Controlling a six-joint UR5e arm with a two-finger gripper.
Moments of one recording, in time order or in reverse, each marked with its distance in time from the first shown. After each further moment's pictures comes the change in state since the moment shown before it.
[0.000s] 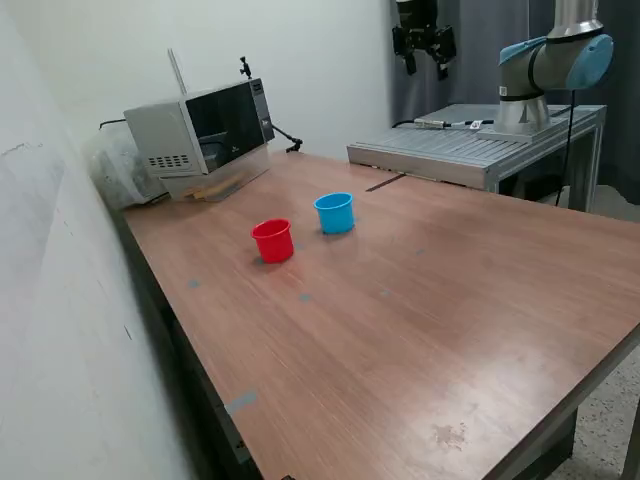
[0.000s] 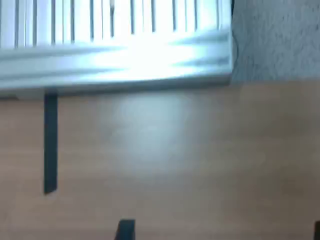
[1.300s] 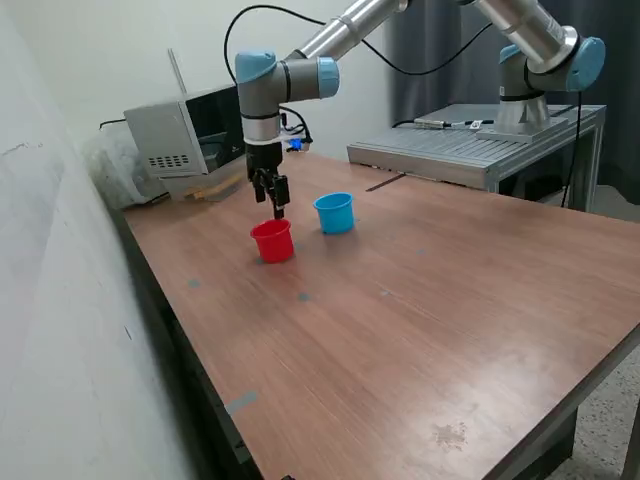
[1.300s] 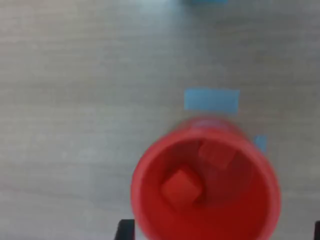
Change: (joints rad) arm -0.132 0.850 -0.633 -0.585 -0.013 -0.198
